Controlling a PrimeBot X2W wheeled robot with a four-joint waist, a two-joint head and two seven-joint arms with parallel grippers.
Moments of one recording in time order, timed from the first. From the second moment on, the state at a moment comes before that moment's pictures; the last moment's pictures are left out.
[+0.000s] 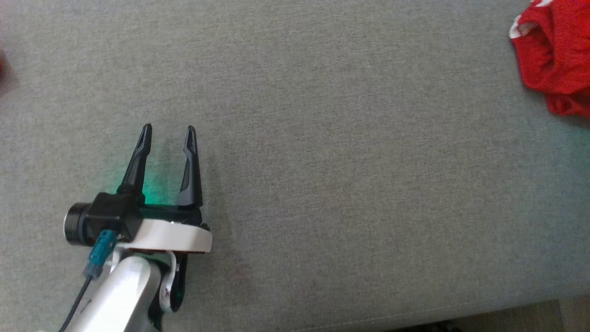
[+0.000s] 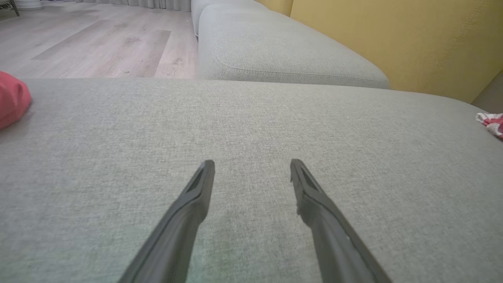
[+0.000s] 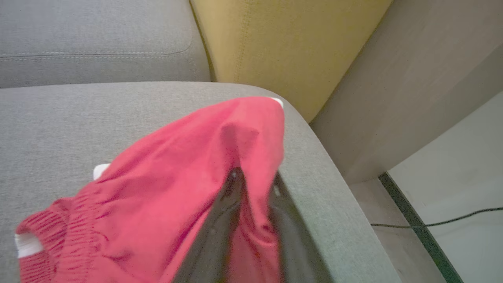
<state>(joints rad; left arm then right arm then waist) -0.26 0.33 -0.48 -0.02 -0.47 0.28 -0.13 -0.79 -0.38 -0.27 0.64 0.02 0.13 0.24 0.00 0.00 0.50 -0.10</state>
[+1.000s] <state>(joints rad) -0.05 0.27 -0.43 0.17 -0.61 0.26 -0.23 -0.37 -0.10 -0.09 0.33 0.02 0.13 0.07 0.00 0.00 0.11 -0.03</state>
